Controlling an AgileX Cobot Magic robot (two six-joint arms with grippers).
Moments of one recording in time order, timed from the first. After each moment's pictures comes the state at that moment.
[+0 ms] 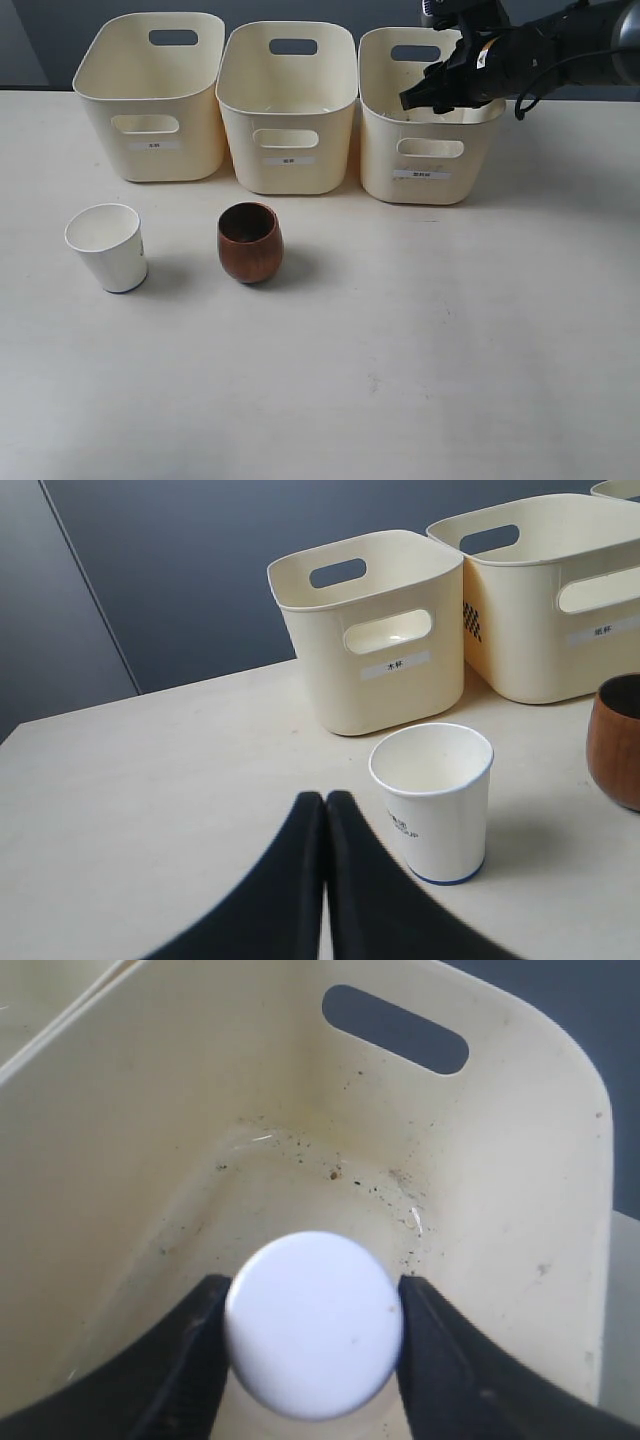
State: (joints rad) left arm -0.10 0.00 0.00 0.07 0.23 0.12; right arm 0.25 2.01 -1.38 -0.20 0.13 0.00
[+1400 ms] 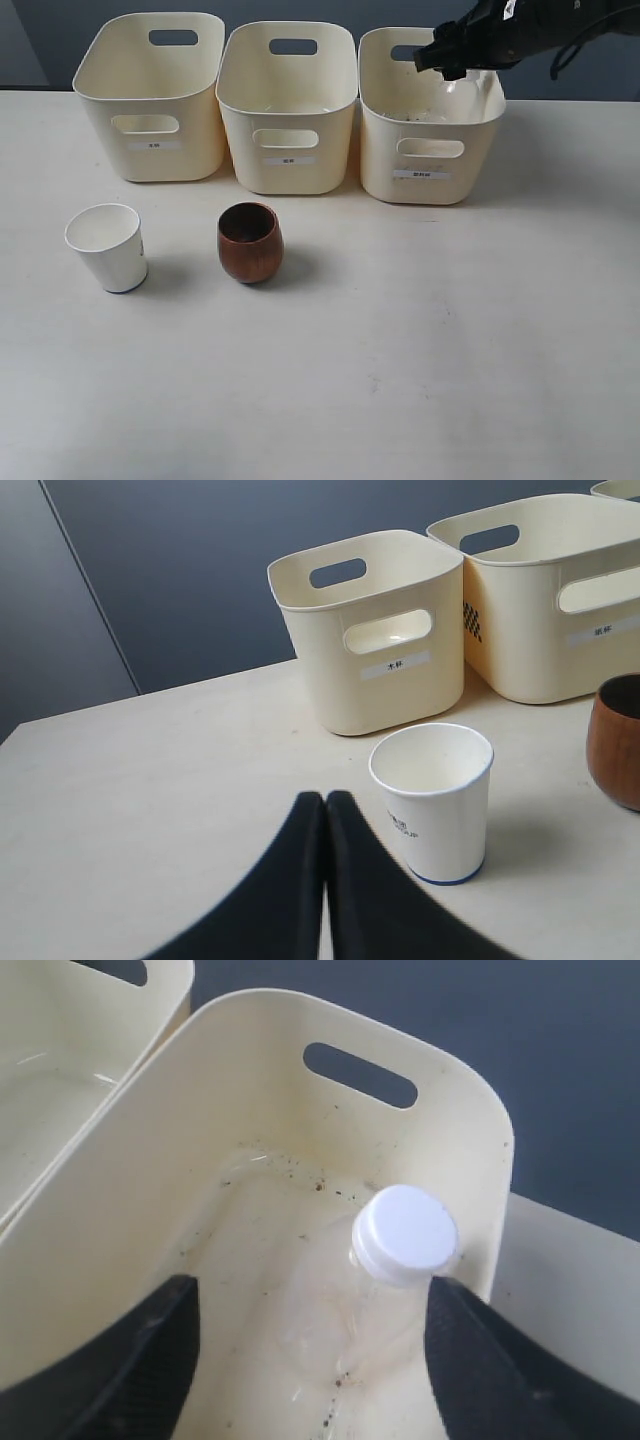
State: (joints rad) left arm -0.10 0.00 0.00 0.07 0.23 0.12; right arm 0.26 1.84 -1.38 -0.17 0.30 0.00
